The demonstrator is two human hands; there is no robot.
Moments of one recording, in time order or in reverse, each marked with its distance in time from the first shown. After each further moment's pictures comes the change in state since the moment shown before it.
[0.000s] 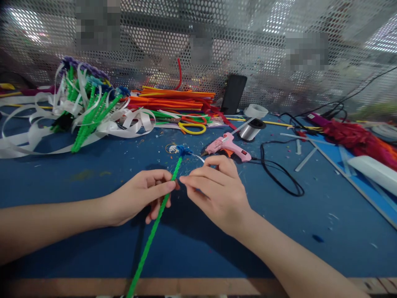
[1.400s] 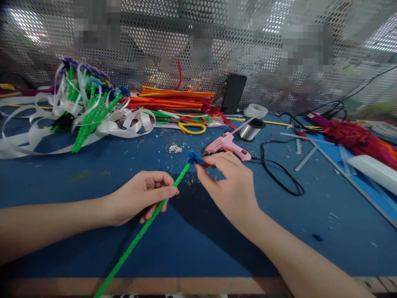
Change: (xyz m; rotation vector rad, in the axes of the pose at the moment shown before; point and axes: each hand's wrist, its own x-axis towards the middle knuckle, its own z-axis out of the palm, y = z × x) left_hand -0.003 0.004 0.001 0.128 0.017 -0.058; right_hand -0.005 0.013 0.005 -0.062 0.058 0.368
